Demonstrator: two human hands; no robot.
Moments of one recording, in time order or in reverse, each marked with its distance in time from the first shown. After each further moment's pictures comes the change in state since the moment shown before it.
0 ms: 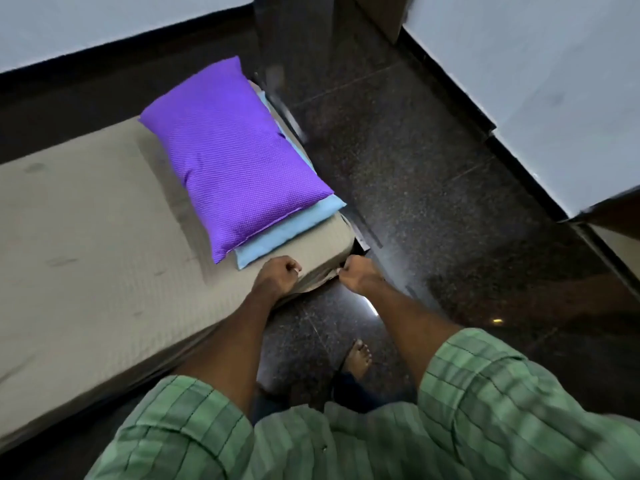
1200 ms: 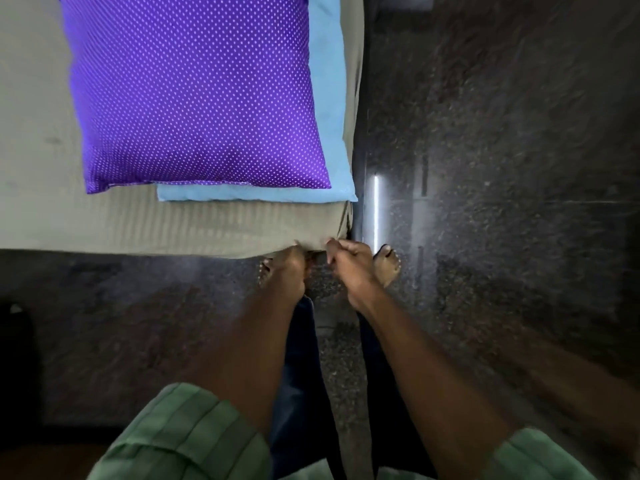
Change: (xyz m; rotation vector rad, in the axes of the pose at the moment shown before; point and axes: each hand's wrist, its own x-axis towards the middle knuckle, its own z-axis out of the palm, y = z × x) left_hand 0.283 0.037 0.256 -1.305 0.258 -1.089; right_hand 0.305 0.082 -0.004 0.658 -0.413 0.071
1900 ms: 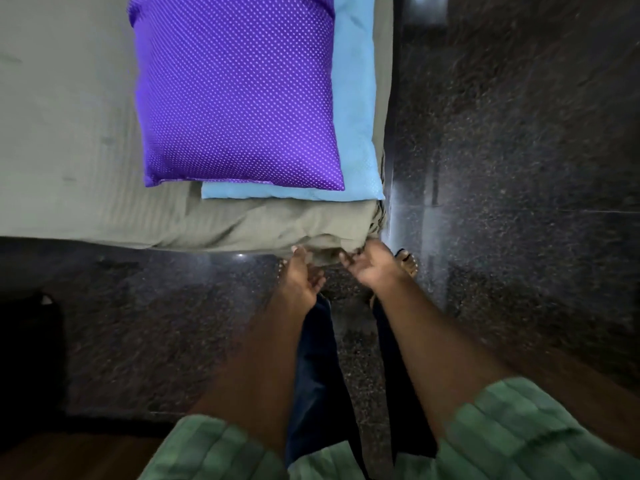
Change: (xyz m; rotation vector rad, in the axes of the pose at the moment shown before) left_hand -0.059 0.003 -0.055 -0.305 -0.053 -0.031; right_hand 0.006 -0.022 0.031 0.567 -0.029 0.439
